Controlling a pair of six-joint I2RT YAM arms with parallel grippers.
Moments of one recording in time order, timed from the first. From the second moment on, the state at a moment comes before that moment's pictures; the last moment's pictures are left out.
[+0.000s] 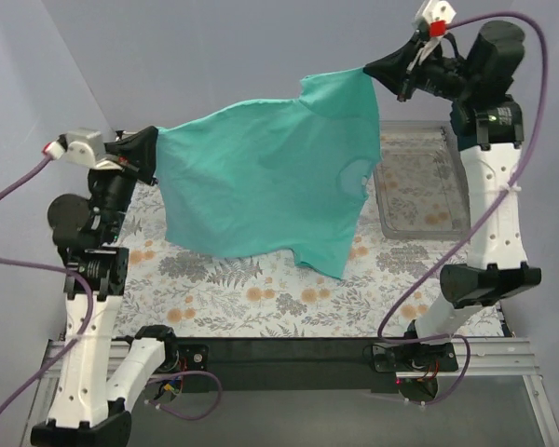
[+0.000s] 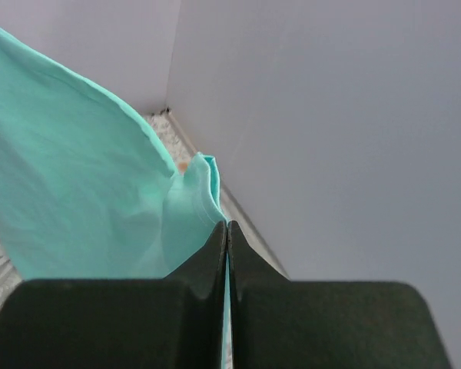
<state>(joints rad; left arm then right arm) -0.07 0.82 1.12 0.08 0.23 -0.23 0.11 1.68 2.22 -0.50 -0.94 -0.23</state>
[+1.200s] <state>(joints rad) -0.07 0.74 0.72 0.36 -0.05 -0.14 0.11 1.68 1.89 -0.13 -0.95 0.04</state>
